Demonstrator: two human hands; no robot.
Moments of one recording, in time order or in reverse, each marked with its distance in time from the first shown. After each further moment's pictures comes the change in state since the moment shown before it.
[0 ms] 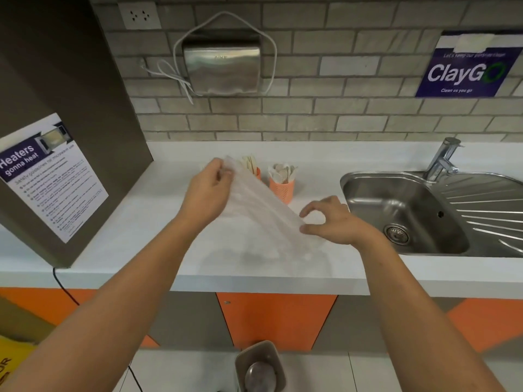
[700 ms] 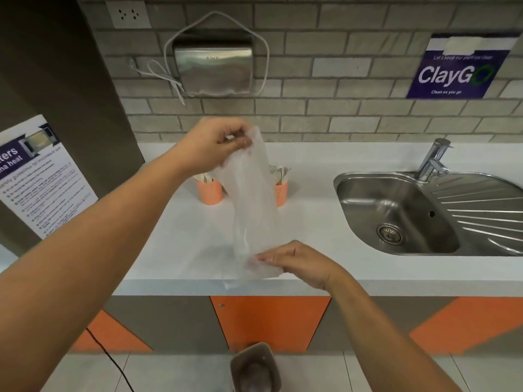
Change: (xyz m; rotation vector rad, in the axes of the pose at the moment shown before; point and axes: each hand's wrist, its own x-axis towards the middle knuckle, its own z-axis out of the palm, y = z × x) left_hand 0.064 0.062 -0.033 0.173 -0.266 0.446; right_hand -0.020 -0.005 0.075 0.628 -0.351 -0.168
